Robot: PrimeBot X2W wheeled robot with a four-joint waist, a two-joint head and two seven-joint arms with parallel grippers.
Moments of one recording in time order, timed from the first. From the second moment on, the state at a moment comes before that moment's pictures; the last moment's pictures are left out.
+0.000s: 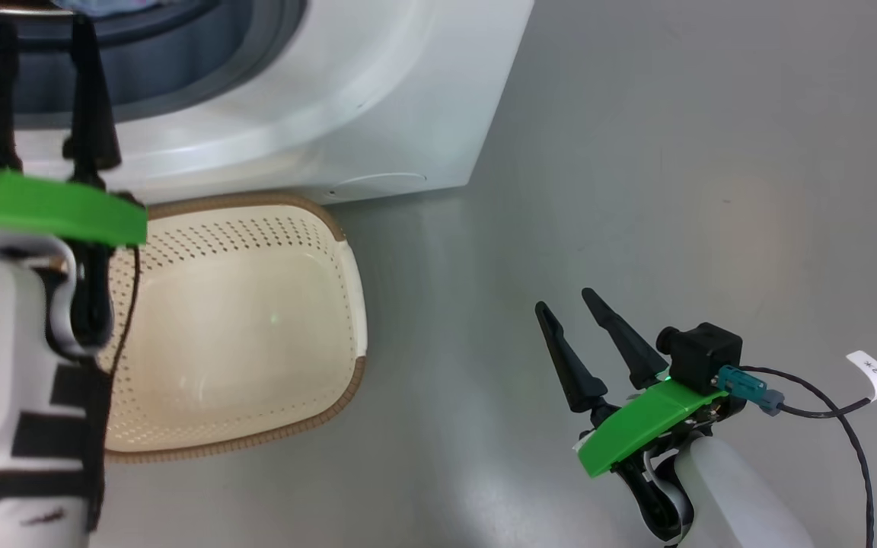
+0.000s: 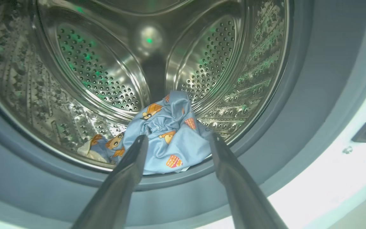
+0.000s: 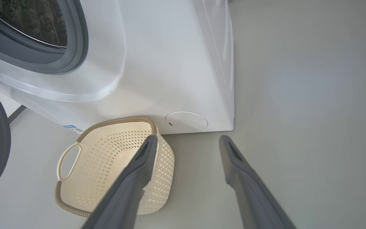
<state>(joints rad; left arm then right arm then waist) -0.77 0.17 -0.08 0.41 -0.42 -0.13 -0.26 -0.39 -0.06 0.30 0.44 0.43 0.13 -0.25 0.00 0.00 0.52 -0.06</state>
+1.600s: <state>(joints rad) -0.04 0.04 0.04 0.14 -0.30 -0.13 -0.26 -0.21 -0.07 0.24 0.43 0.41 0.13 -0.25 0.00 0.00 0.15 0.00</state>
